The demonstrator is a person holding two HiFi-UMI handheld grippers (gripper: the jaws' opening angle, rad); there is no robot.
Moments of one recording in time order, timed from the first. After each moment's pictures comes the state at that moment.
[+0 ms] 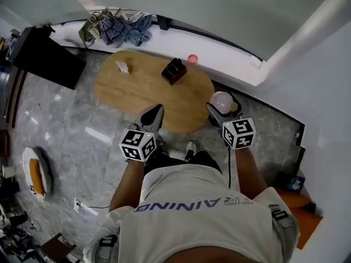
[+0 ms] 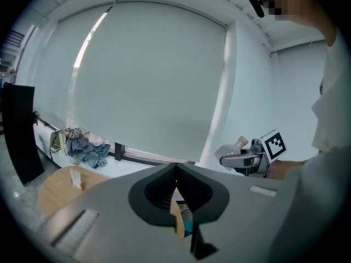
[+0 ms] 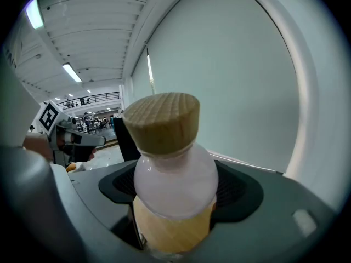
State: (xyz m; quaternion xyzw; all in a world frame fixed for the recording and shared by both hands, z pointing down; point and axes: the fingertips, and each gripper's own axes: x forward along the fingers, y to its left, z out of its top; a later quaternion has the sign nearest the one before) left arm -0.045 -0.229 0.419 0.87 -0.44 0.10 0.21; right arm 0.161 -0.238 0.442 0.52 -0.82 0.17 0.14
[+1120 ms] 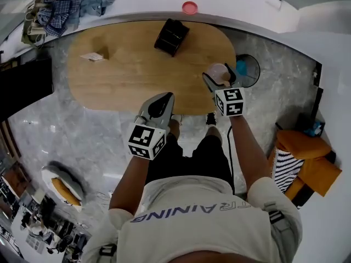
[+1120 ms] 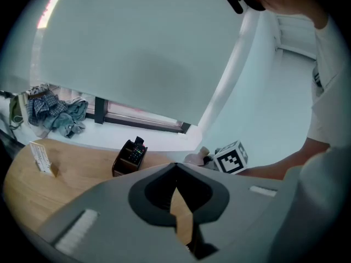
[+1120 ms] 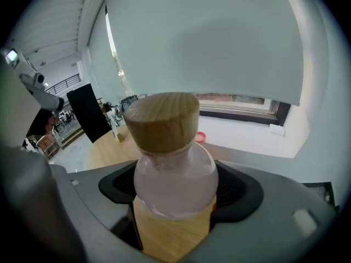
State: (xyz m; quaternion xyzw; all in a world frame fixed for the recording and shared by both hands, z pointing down) left arm -0.069 -0.364 0.645 0.88 -0.27 0.23 0.30; right arm 0.102 -0.366 0.771 0.60 -0.69 0.32 0.24
